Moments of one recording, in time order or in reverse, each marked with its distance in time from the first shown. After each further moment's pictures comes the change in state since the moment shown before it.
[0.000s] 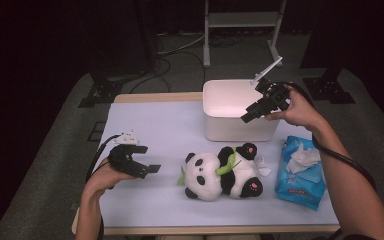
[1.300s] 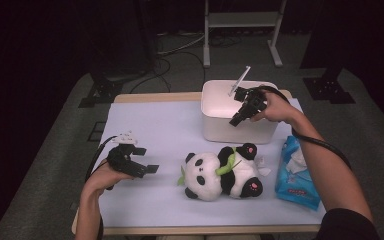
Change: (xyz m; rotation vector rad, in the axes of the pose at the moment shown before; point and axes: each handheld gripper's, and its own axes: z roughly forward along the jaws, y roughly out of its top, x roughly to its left) left arm 0.012 -0.010 0.003 0.009 -0.019 -0.058; right arm -0.009 0.027 0.063 0.170 0.043 -0.183
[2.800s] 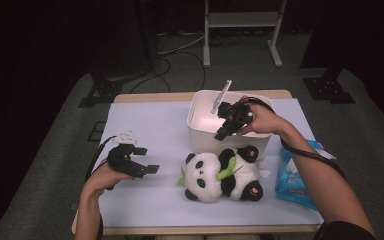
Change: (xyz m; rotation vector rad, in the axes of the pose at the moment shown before) left arm -0.002 0.001 -0.001 -0.015 -0.023 0.003; right arm 0.065 0.020 0.016 0.002 0.042 -0.176
